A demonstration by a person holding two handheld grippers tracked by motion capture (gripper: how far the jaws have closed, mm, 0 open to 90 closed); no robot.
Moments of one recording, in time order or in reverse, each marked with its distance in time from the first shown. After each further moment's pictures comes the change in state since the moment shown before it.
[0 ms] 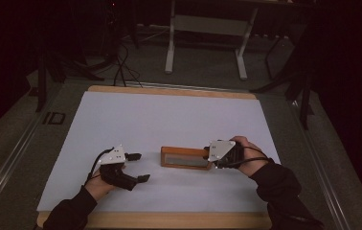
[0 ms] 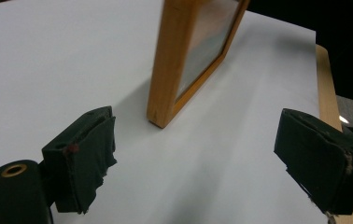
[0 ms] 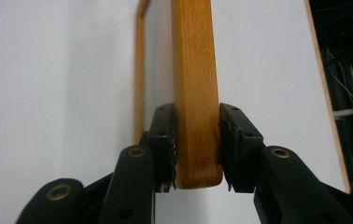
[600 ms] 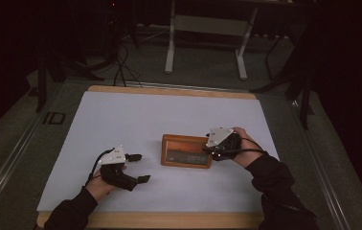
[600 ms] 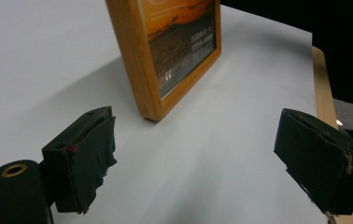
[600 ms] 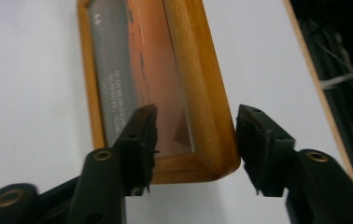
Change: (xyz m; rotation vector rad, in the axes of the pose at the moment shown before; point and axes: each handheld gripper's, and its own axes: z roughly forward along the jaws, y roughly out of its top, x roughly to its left) left arm 0.002 -0.004 0.003 -0.003 -0.014 -0.010; right arm -0.022 -0.010 0.021 0.021 -0.072 0.161
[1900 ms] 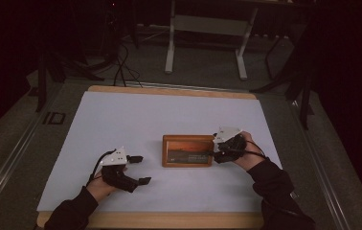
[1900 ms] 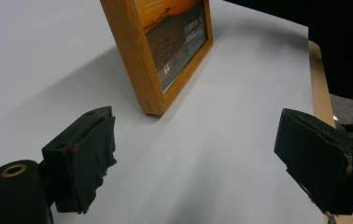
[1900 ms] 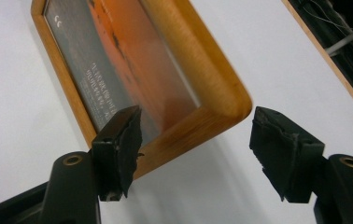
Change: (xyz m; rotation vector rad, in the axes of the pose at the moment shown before) left arm -0.002 -0.002 0.003 0.012 -0.018 0.006; right arm -0.001 -0.031 0.011 -0.041 -0.010 0.228
